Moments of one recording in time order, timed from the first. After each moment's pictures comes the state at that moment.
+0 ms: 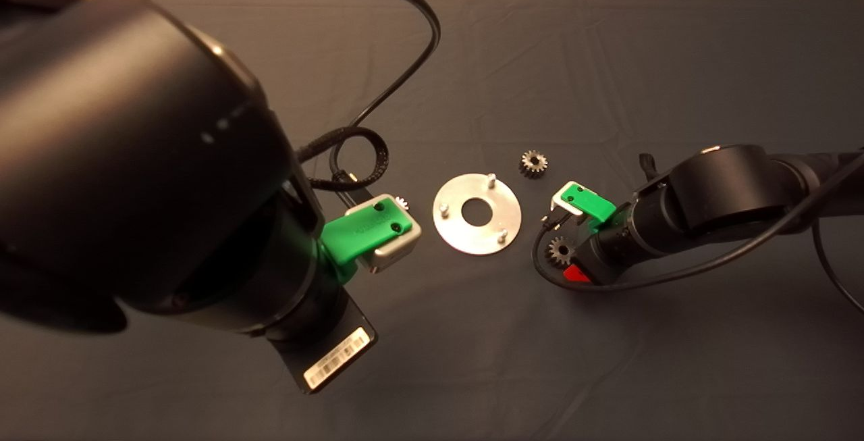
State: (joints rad) left arm -0.79 2.65 -0.46 -0.02 1.53 -1.34; right arm 0.21 2.39 -0.77 -0.57 -1.53 0.95
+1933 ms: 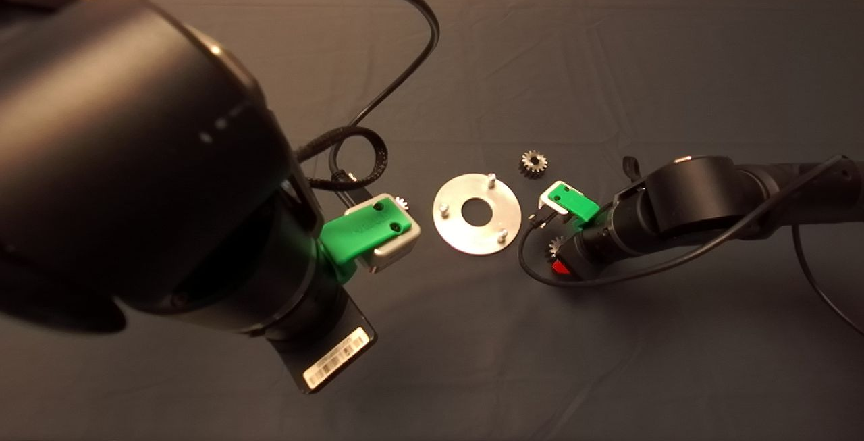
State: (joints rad) left arm -0.79 2.65 -0.46 -0.02 1.53 -1.34; right arm 0.17 2.42 -0.82 -0.66 -1.52 0.95
